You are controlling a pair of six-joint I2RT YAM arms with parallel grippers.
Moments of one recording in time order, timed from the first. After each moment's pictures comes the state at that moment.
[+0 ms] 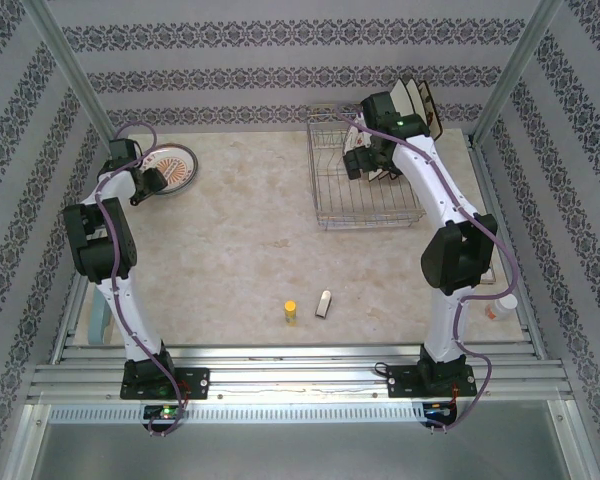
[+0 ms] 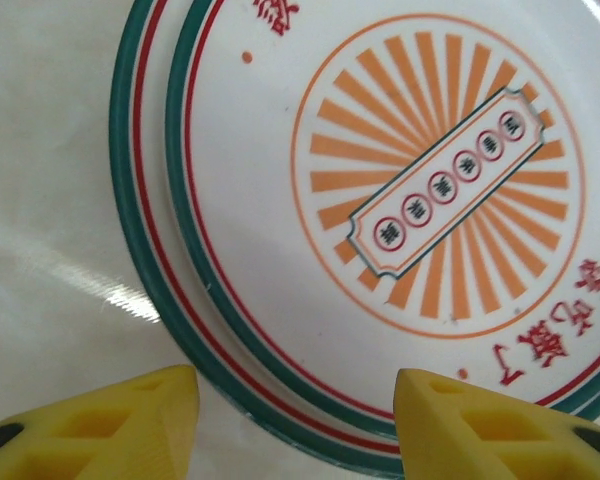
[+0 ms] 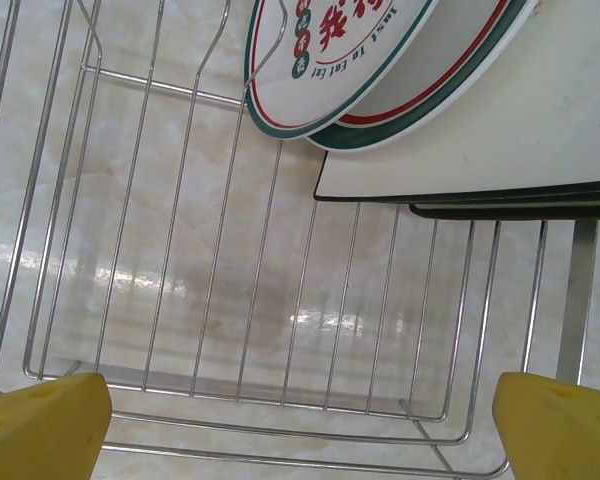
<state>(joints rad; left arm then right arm) 0.30 2.14 1.63 -0.46 0.08 -0.32 0.27 2.01 2.06 -1.13 0.17 0.00</state>
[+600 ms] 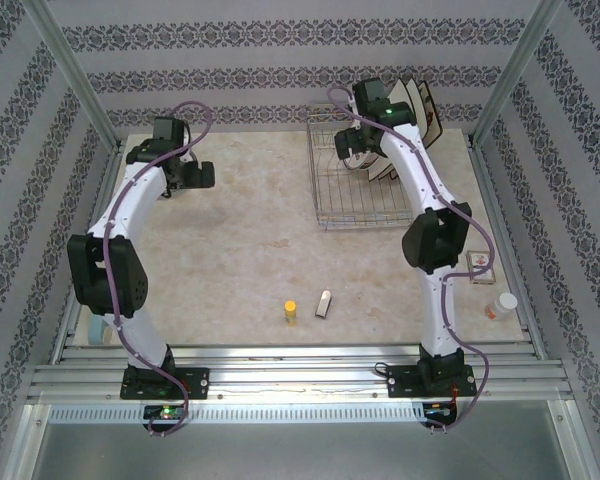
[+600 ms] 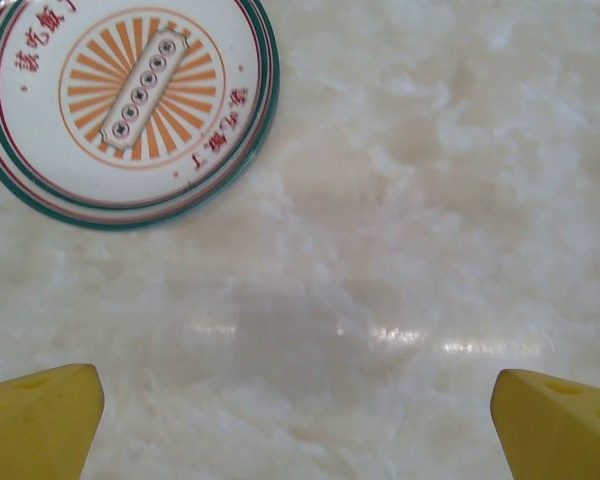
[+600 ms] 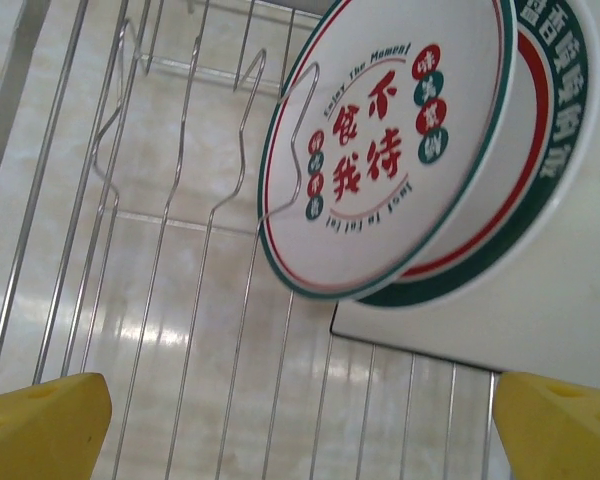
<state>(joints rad) -0.04 1.78 1.63 -0.84 -0.08 -0.12 0.26 2.30 2.46 -1.14 0.15 0.02</state>
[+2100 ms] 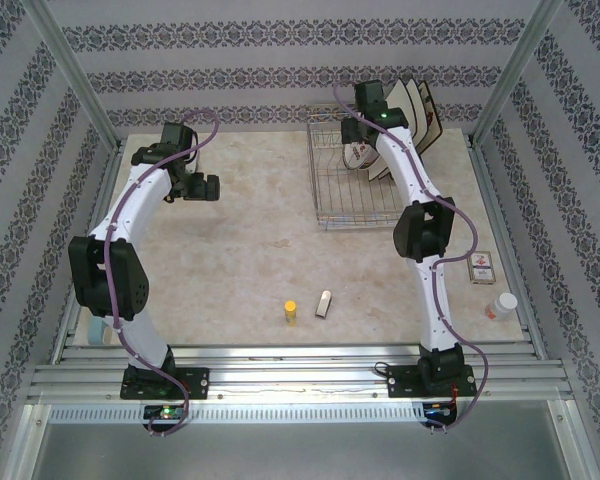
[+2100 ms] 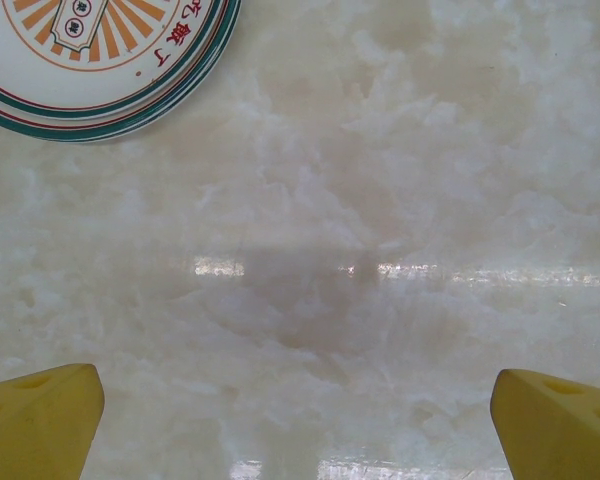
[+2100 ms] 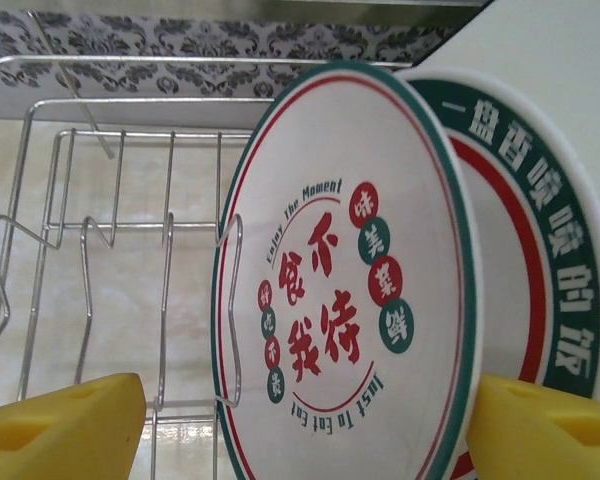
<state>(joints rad) -0.07 1.77 1.62 -0.97 -0.08 -0.11 0.22 2.51 2.62 -0.94 0.20 0.13</state>
